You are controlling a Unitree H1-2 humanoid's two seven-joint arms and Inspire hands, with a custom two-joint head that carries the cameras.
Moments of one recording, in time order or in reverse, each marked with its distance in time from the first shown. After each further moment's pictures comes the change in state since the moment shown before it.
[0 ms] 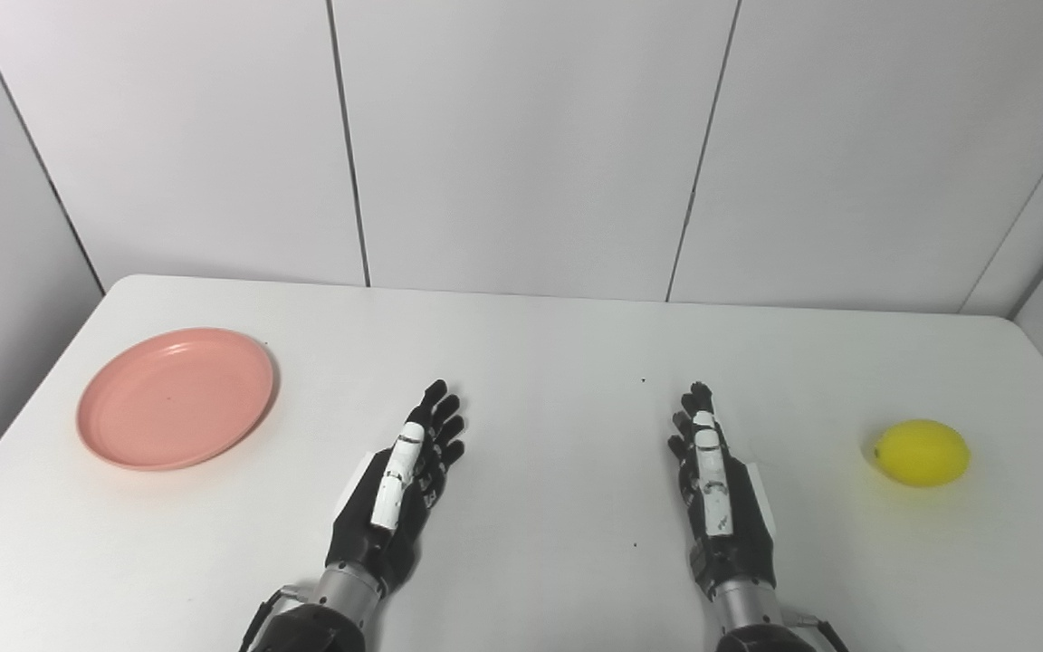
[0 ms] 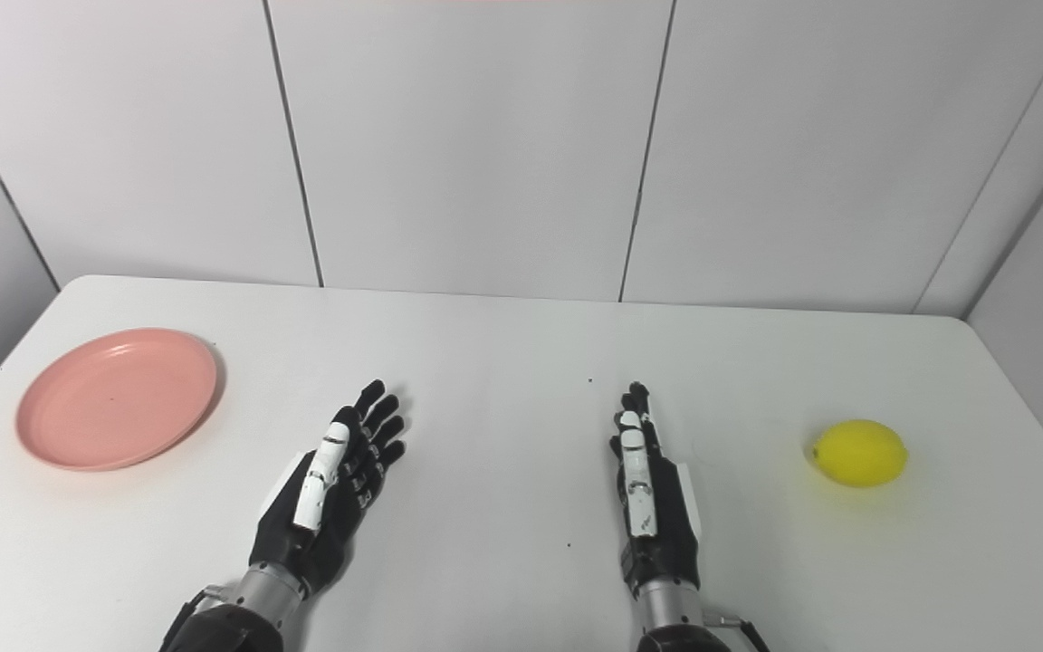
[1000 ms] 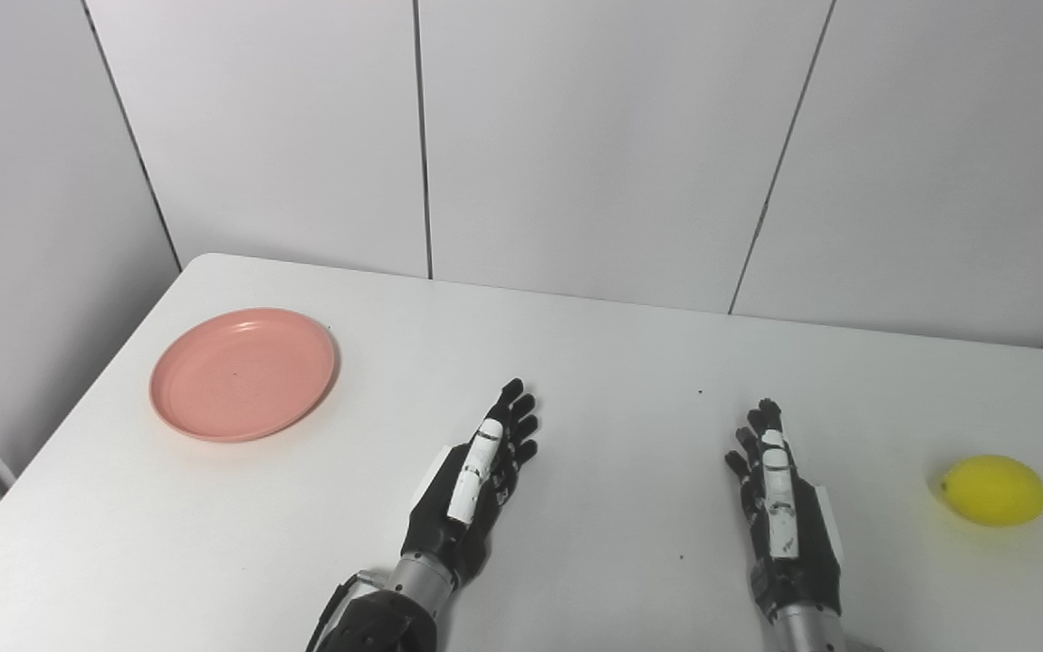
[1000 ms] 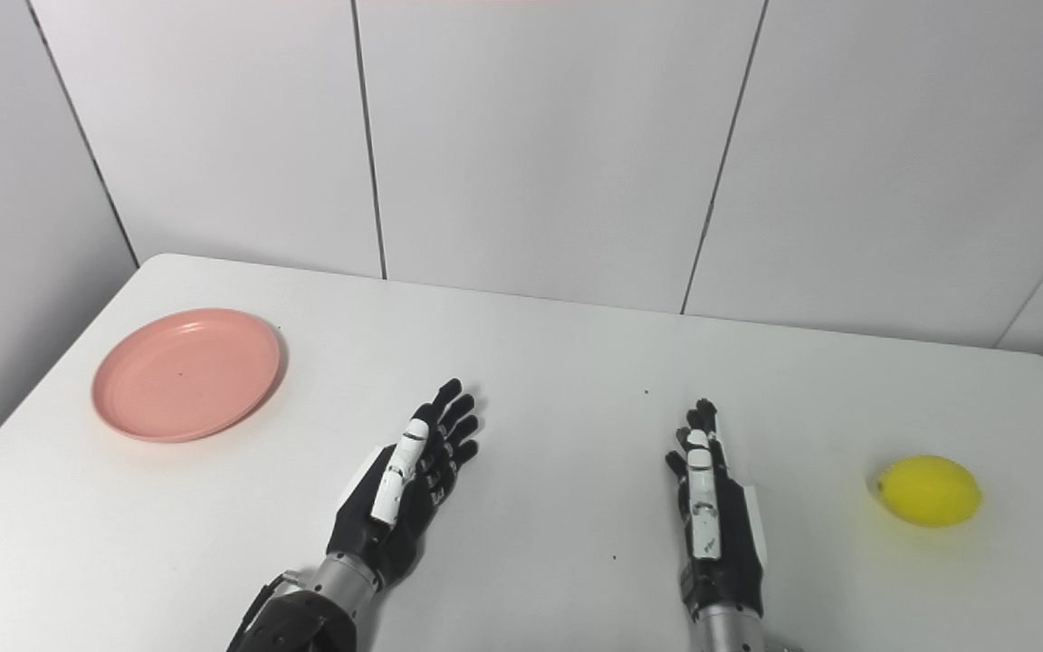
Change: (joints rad) left arm 0.001 -0.044 -0.019 0.030 0.024 -0.033 0.017; right arm 0.000 -0.026 -0.010 0.008 0.010 -0.008 0.016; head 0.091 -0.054
